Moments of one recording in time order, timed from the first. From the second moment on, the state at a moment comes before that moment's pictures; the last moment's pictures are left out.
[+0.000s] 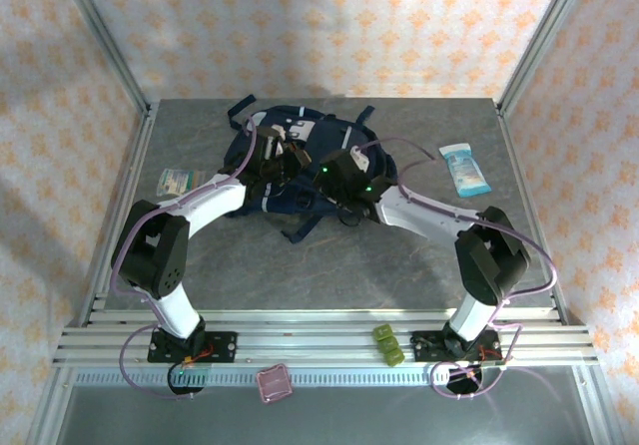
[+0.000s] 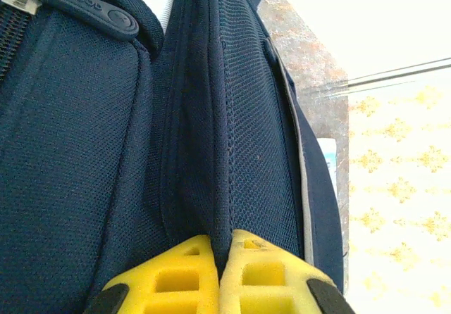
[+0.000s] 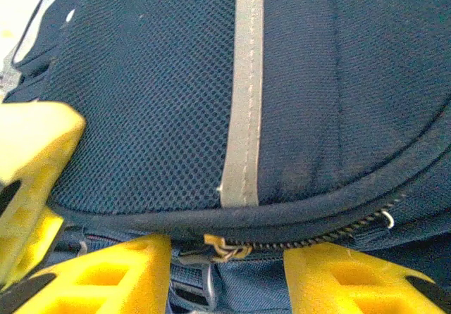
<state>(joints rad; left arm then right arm) -0.38 1.71 1.14 0.01 0.25 -0.99 0.75 1.70 1.24 -0.33 0.22 1.10</state>
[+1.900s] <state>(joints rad) -0.38 1.71 1.12 0.04 0.29 -0.99 0.73 1.71 1.36 -0.55 0.22 0.98</state>
